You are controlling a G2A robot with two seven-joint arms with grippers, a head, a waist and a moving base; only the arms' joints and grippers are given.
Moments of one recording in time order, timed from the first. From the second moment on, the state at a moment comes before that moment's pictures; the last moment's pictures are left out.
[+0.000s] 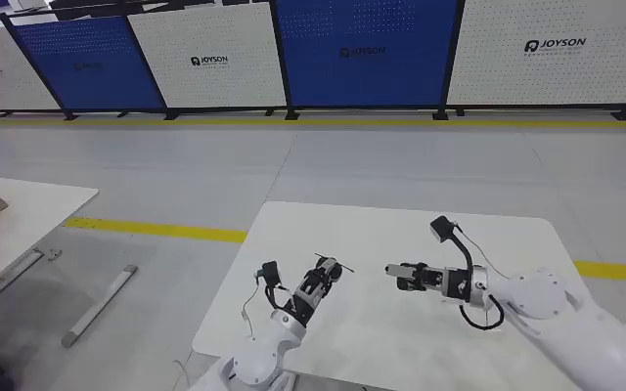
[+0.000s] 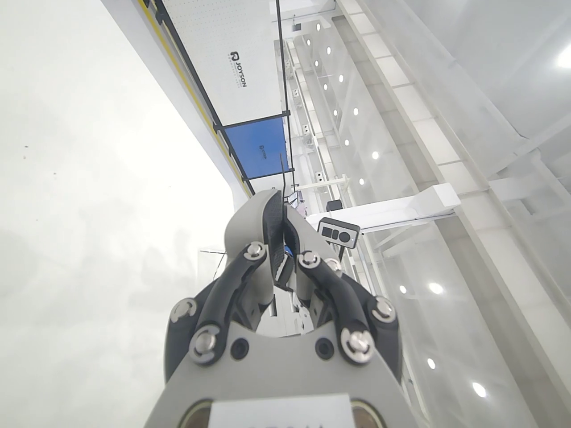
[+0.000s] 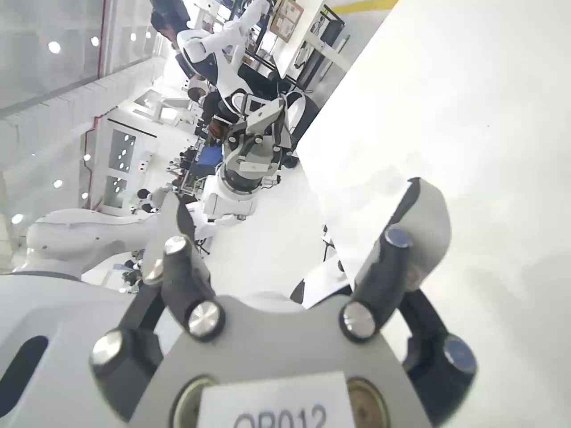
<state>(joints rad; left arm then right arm) 1.62 -1.13 -1.11 -1.91 -0.26 -0.05 0.16 -0.67 -0.88 0.48 -1.40 0.56 -0.31 0.77</state>
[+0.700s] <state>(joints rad) 1.62 -1.14 -1.09 -1.91 -0.26 -0.04 0.18 -0.61 -0.98 0.43 -1.20 0.73 -0.28 1.02</state>
